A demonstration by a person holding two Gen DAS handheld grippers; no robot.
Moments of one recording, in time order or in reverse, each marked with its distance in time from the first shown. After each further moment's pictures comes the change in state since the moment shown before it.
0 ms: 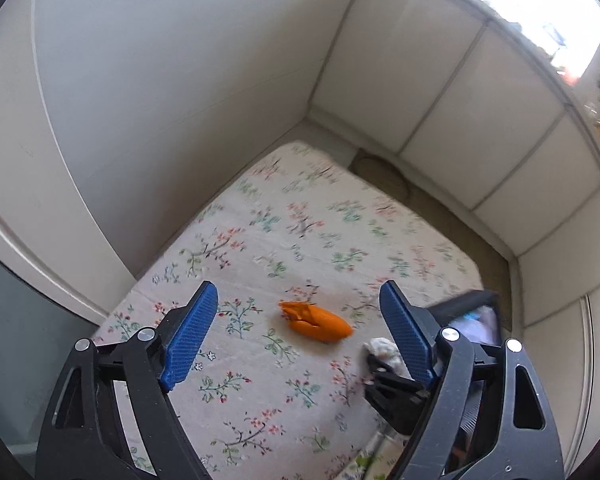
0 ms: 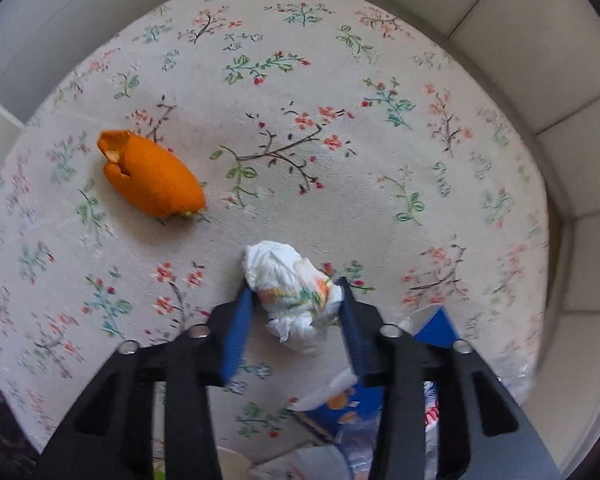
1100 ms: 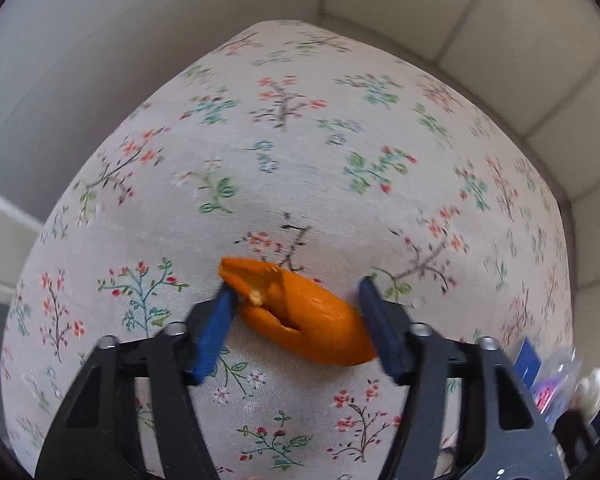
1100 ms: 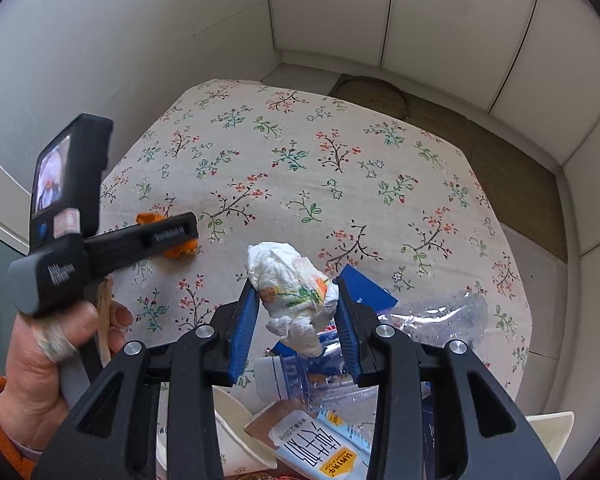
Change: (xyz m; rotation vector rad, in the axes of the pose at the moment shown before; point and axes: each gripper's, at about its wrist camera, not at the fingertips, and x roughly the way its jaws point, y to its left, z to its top) left arm 0.143 -0.036 -0.042 0.100 0.224 0.131; right arm -0.091 -0.060 -0.065 0.258 -0.260 0.077
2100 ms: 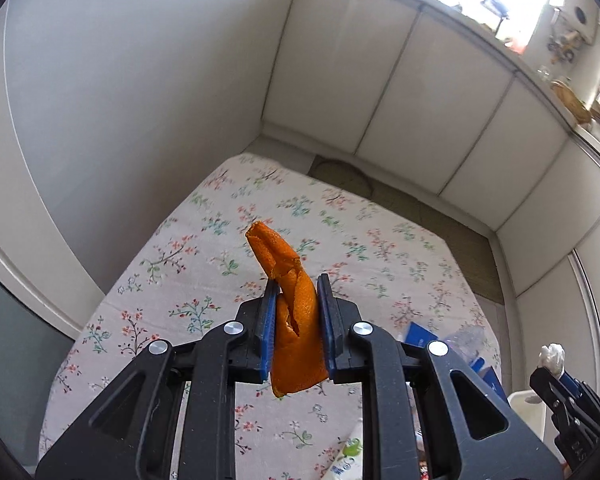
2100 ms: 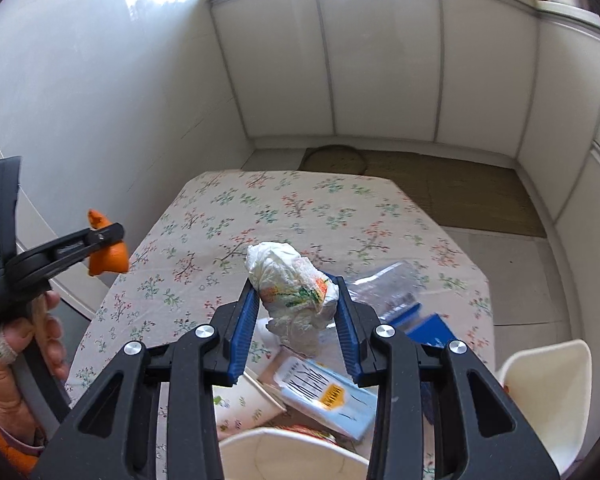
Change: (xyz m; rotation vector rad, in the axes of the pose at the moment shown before) left arm -0.170 0.013 -0.041 0.097 -0.361 -0.196; right arm -0.120 -0.029 -0.084 0.214 -0.338 -0.017
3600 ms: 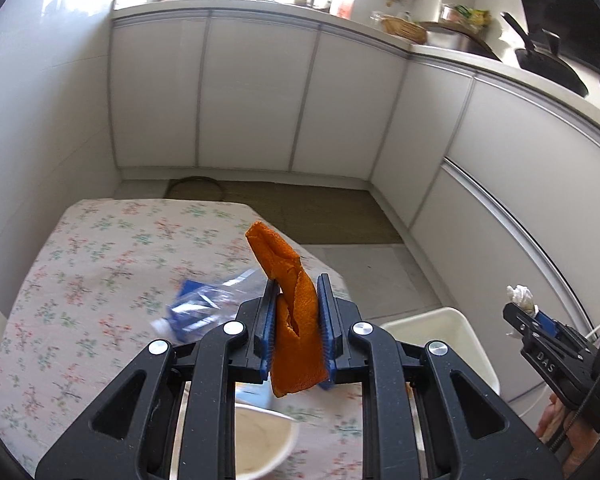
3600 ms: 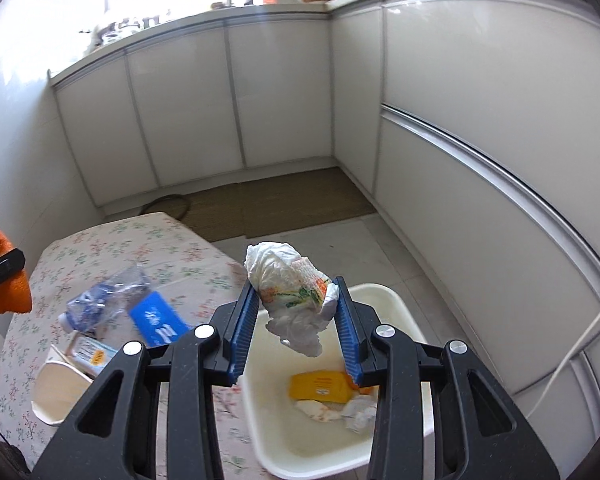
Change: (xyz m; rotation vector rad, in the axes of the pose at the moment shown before) left arm -0.069 -0.225 -0.120 0.370 -0.051 -0.304; right arm -0.132 -0.209 -0.090 0.287 -0.165 -0.439
